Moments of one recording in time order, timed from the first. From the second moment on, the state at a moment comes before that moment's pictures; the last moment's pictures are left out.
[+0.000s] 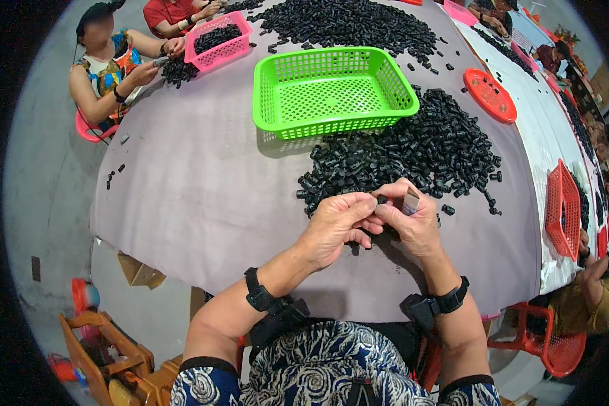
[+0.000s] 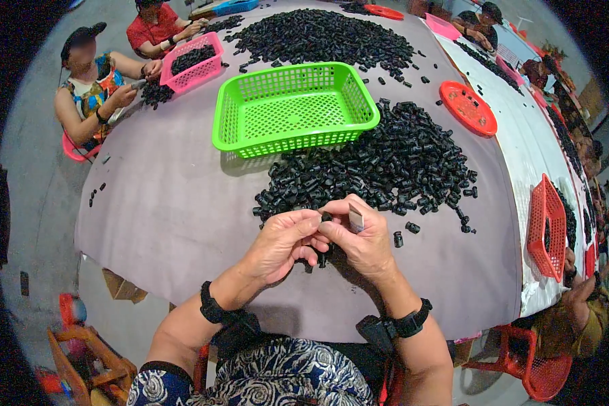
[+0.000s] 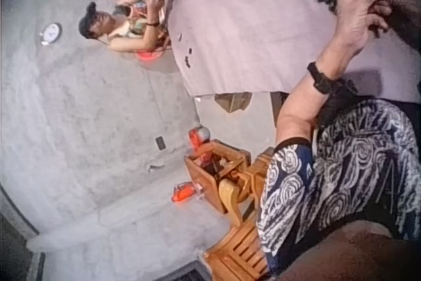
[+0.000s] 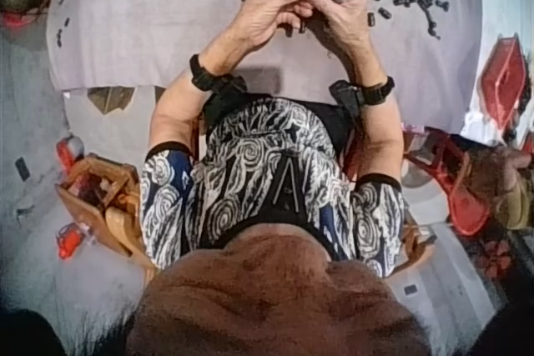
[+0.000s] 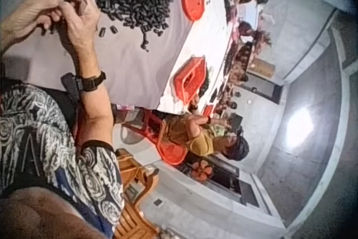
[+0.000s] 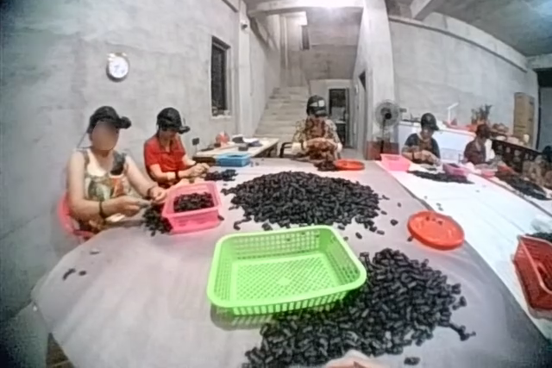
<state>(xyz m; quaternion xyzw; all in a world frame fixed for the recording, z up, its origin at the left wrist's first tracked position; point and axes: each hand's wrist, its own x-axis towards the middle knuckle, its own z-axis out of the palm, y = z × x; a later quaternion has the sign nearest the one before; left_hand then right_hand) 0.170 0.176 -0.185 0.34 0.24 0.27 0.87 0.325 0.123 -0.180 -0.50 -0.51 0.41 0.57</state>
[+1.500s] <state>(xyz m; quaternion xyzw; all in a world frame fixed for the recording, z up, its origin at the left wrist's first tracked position) 0.166 0.181 -0.189 0.33 0.21 0.32 0.86 0.334 0.162 -0.124 -0.65 -0.49 0.33 0.48</state>
